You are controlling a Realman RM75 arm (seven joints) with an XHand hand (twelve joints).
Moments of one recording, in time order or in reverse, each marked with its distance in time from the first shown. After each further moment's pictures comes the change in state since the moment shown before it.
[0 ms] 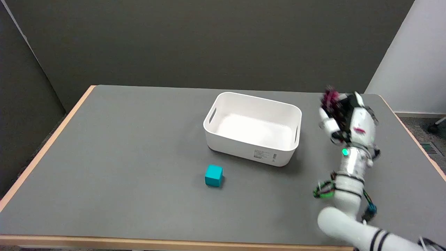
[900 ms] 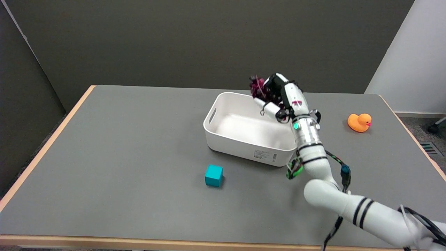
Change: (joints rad) arm 0.202 0.015 -0.059 0.024 -0.185 -0.540 0.104
